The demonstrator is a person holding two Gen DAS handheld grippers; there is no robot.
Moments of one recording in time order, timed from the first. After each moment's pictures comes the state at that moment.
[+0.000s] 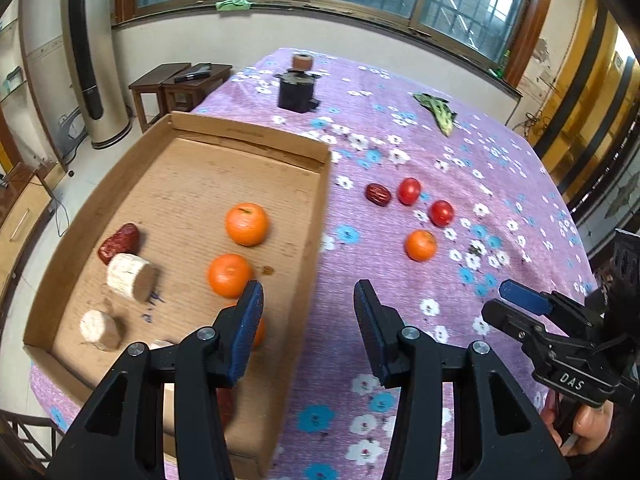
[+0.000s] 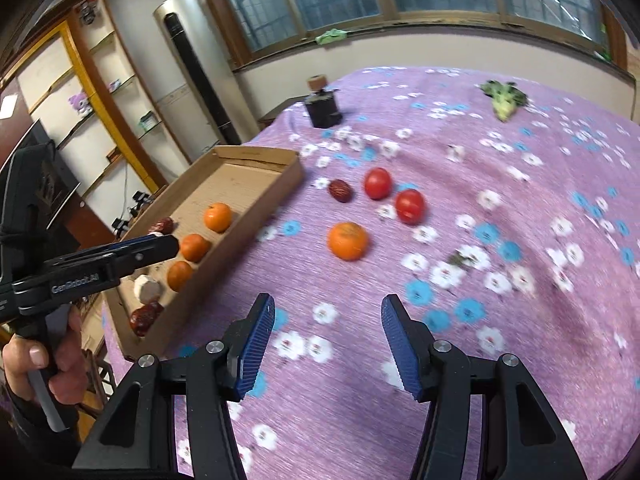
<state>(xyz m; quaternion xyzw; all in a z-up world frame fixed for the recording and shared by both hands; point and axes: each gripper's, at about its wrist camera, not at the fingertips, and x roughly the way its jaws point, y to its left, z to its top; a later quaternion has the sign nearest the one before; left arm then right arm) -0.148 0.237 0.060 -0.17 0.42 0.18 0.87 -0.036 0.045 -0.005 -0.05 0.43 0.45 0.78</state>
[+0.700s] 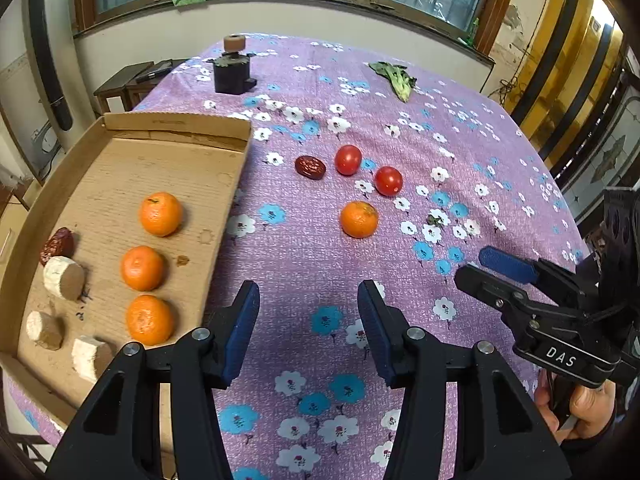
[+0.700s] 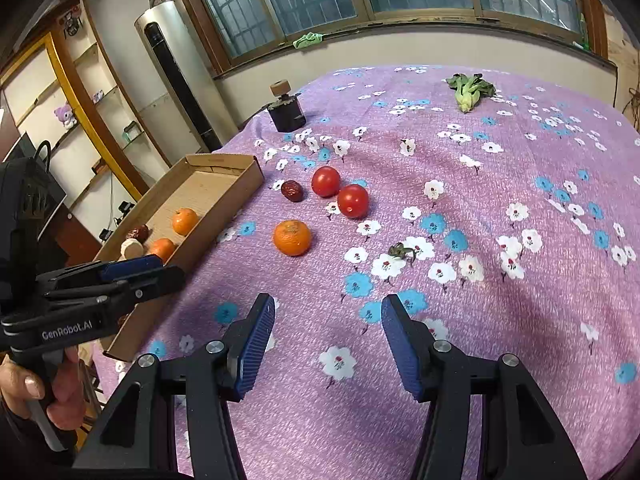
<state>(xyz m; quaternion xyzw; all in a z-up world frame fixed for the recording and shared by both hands) -0.115 0.189 0.046 -0.15 0.45 0.13 0.87 -0.013 0.019 -0.012 -0.05 0.43 0.43 0.80</state>
